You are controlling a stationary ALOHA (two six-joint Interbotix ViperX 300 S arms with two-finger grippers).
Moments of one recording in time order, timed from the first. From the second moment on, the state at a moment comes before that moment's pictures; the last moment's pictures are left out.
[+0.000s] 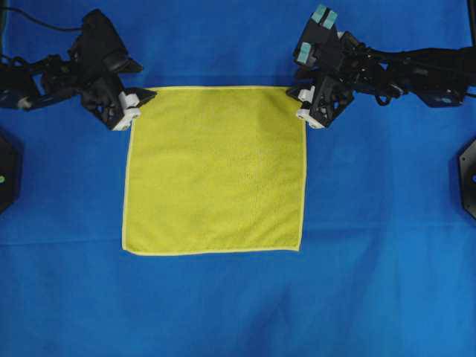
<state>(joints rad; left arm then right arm) 0.50 -0.01 1.07 -0.02 -0.46 0.02 -0.45 0.12 0.79 -0.01 -0.12 0.00</state>
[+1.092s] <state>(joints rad) 0.50 -0.04 1.01 -0.02 -0.26 0.10 -0.46 0.08 0.78 -0.02 -0.11 0.01</state>
